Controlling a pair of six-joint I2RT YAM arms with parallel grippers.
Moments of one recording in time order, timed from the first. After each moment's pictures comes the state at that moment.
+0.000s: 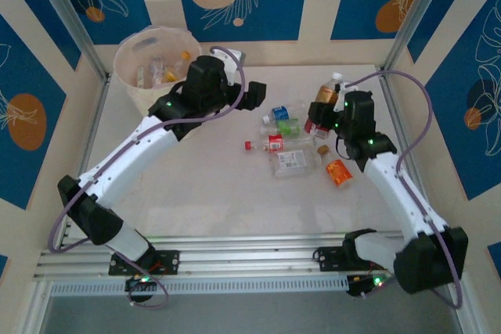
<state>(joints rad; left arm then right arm) -0.70 1.55 1.68 -0.52 -0.06 -0.25 0.23 1.10 0.96 -0.31 -0.02 0.28</state>
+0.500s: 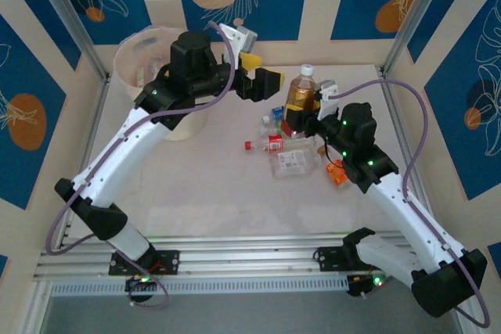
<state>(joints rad) -0.70 1.61 1.95 -0.51 0.44 -0.26 0.43 0.96 0.92 -0.10 -0.17 0.13</state>
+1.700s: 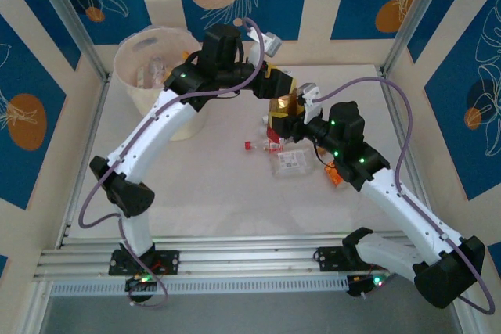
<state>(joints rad) -0.70 1.85 2.19 -0.71 0.58 -0.23 0.52 1.01 0.94 -0.08 -0.23 0.09</state>
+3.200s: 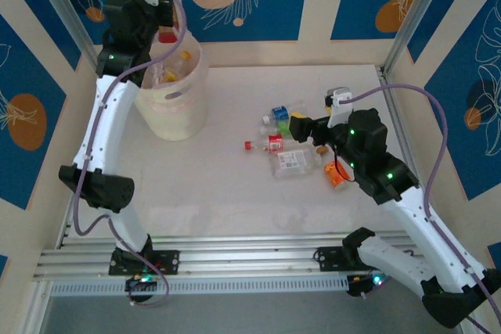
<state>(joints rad) -0.22 1.80 2.21 -0.37 -0.16 0.09 0.53 0.84 1.03 -0.45 0.09 0.21</state>
